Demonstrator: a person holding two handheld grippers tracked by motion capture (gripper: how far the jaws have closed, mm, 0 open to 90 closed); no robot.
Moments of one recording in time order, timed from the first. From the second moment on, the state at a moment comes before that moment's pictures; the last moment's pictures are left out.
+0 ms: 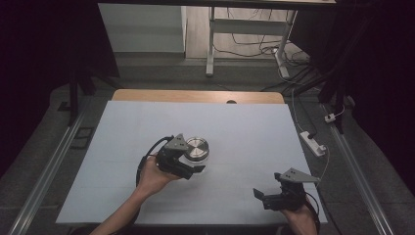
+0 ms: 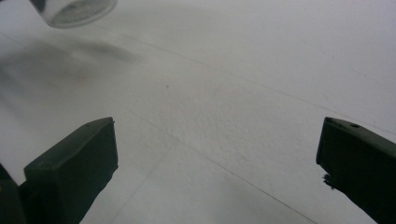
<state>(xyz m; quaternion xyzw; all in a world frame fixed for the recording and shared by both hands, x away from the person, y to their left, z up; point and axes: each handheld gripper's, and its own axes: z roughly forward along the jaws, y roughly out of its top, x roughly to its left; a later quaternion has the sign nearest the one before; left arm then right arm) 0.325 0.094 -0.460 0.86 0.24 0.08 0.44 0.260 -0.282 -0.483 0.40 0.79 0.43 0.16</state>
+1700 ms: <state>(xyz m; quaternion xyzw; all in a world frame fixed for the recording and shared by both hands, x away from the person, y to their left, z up) 0.324 0.095 -0.461 0.86 0.24 0.08 0.44 0.291 -0.202 -0.448 0.29 0.82 0.48 0.11</state>
